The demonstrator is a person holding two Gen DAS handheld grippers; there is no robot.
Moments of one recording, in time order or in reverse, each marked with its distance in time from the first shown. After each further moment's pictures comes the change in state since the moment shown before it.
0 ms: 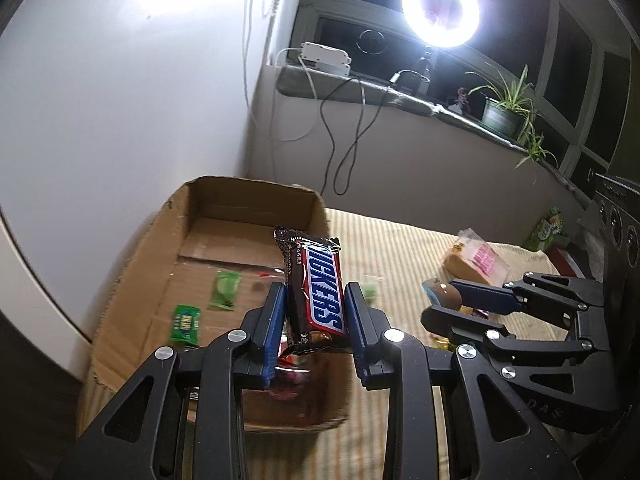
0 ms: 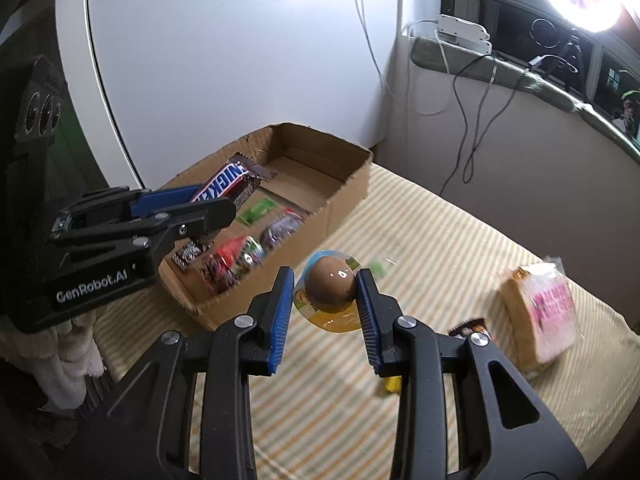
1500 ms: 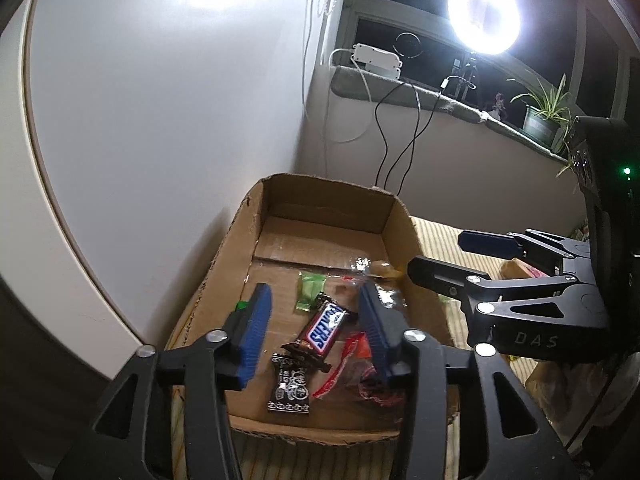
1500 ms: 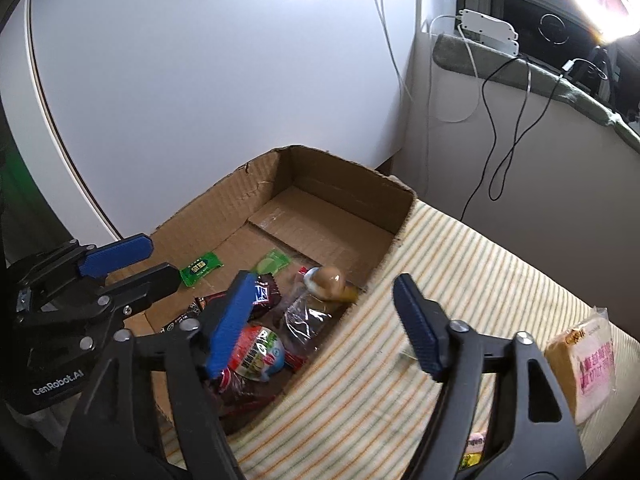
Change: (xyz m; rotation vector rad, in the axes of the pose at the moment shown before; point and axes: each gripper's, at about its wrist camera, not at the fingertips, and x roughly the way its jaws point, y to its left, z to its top) left arm -0.001 0.055 0.000 -0.024 -0.012 0.111; right arm 0.071 0.017 0.055 0.034 -0.004 0.009
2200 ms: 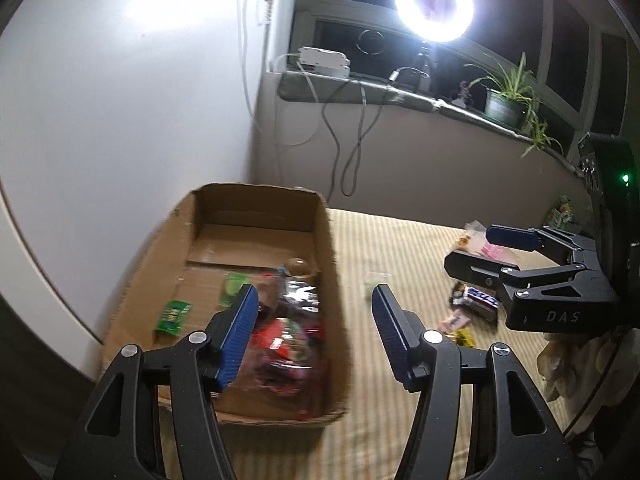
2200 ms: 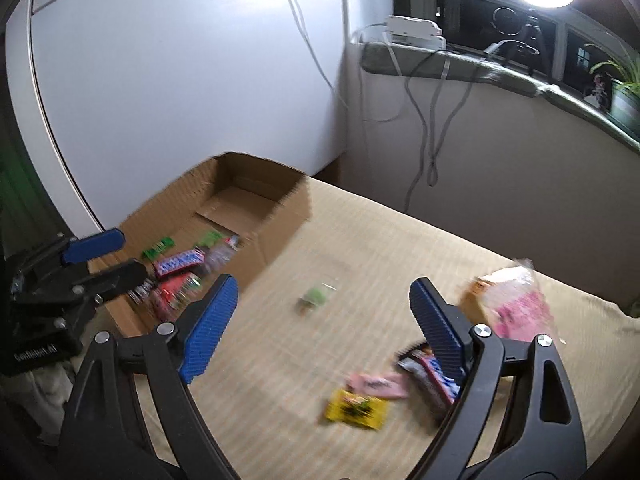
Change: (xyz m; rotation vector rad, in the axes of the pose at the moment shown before) left arm -0.013 -0.073 -0.008 0.080 -0.005 -0.065; right arm -0.070 -0.075 -0.047 0.082 -0.053 -0.089
